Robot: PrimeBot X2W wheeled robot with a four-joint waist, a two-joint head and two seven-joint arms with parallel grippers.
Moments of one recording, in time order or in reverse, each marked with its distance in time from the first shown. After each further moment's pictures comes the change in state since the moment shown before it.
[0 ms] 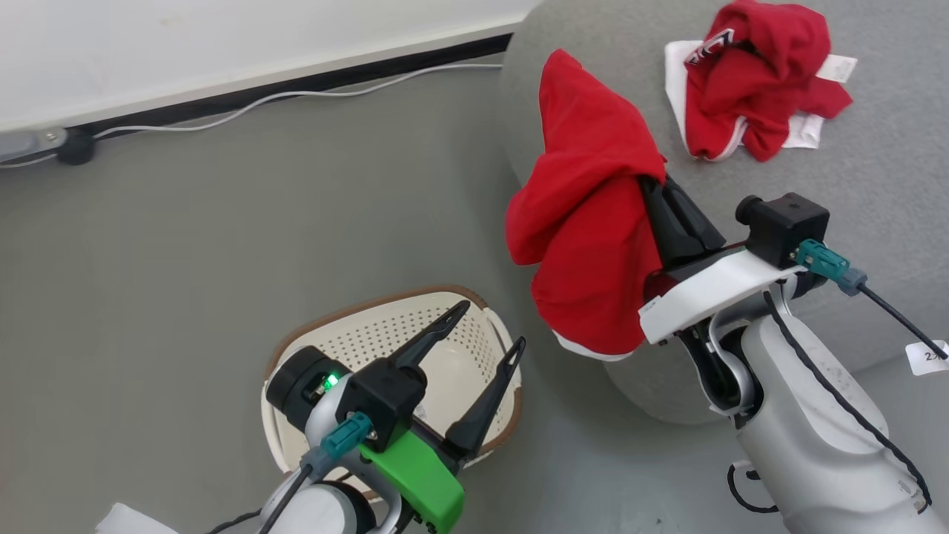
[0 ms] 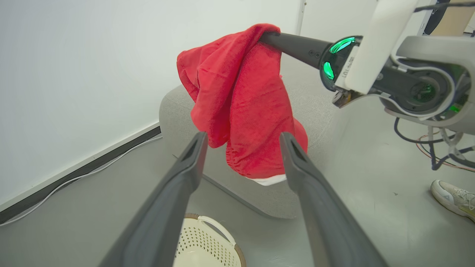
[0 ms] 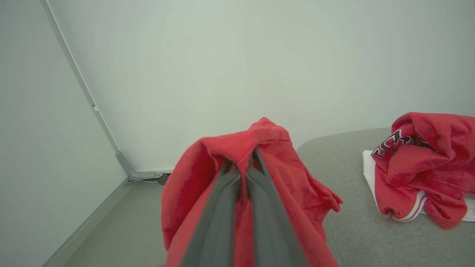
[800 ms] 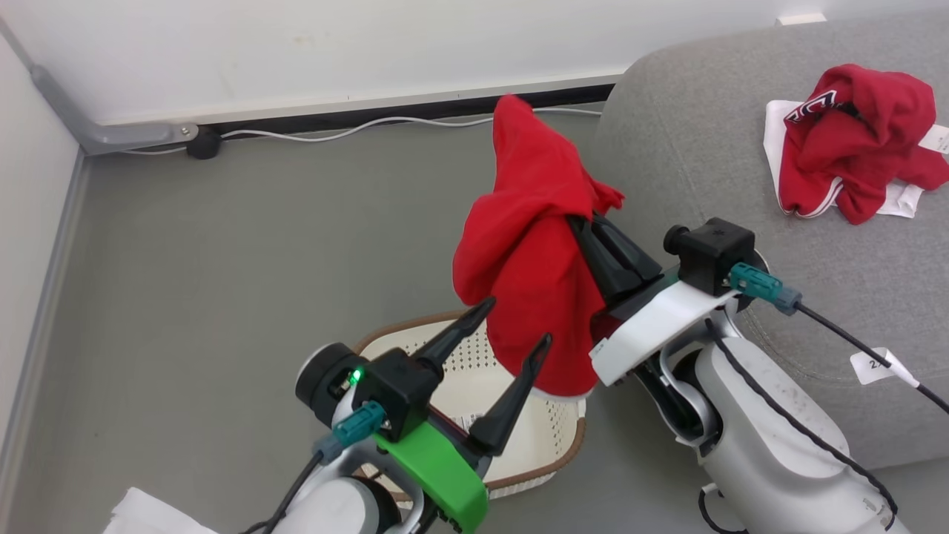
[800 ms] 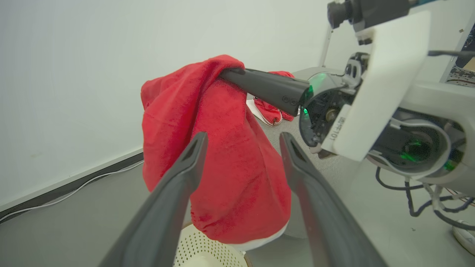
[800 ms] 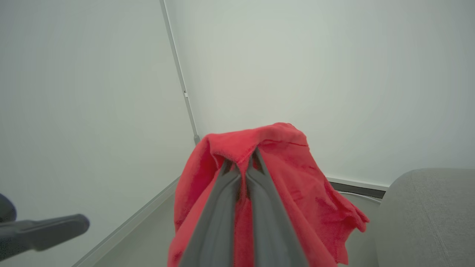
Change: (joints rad) left arm -0.021 -0.052 -0.006 0.023 -0.063 -0.020 -0.015; right arm 0.022 0.028 0.102 -0.051 -0.023 0.046 0.046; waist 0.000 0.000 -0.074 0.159
